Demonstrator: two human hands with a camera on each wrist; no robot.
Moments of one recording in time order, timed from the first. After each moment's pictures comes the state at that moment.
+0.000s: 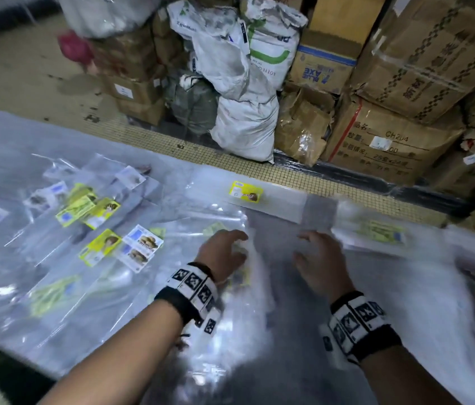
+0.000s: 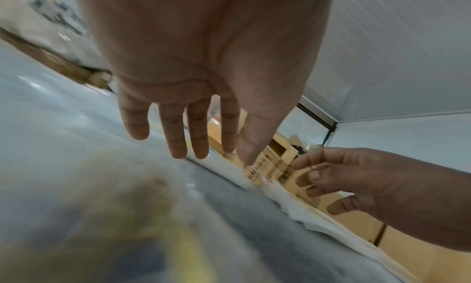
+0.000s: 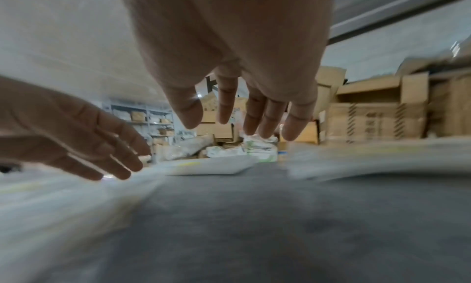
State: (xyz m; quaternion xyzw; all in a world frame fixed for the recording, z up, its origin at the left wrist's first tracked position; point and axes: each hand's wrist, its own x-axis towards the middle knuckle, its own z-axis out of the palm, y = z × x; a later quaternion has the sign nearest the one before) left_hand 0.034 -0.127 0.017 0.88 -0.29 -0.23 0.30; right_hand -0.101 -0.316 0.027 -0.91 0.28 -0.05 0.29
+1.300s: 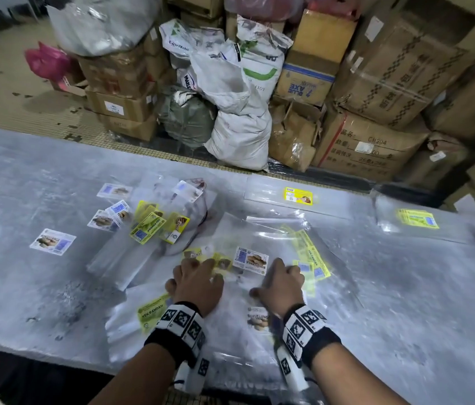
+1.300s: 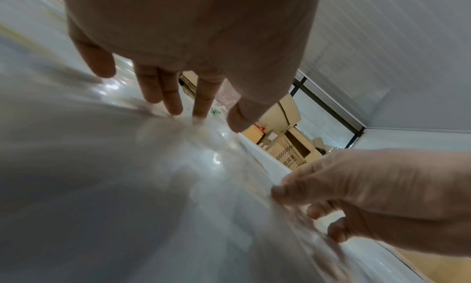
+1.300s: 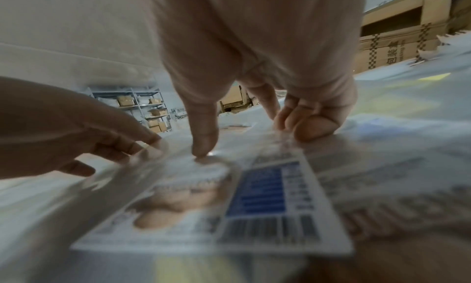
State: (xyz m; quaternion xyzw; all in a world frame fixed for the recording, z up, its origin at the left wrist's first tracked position) left_hand 0.107 0.100 0.001 0.94 -0.19 -0.21 0.20; right_hand 0.000 -0.047 -0.001 -0.84 0.44 0.06 0.32
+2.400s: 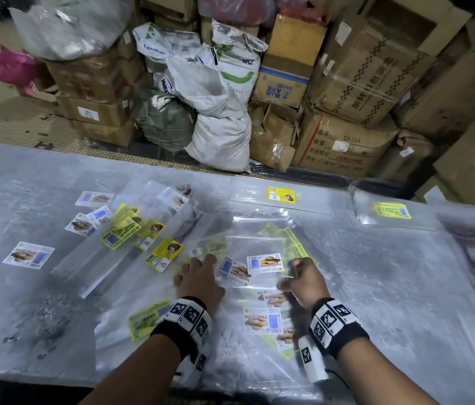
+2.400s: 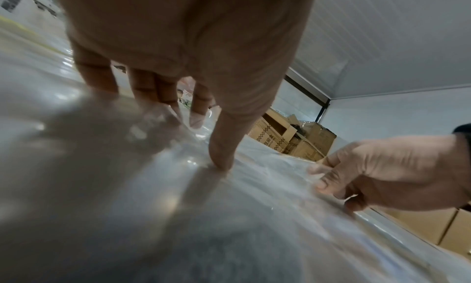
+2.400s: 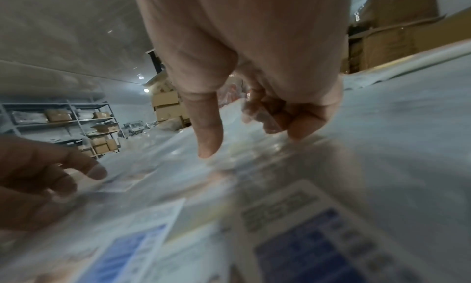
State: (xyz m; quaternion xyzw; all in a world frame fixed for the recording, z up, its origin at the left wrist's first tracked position) left_hand 0.106 0.075 -0.002 0.93 -0.28 -0.20 0.13; right_hand -0.043 -0.101 0.005 -0.72 0.52 -0.04 0.45
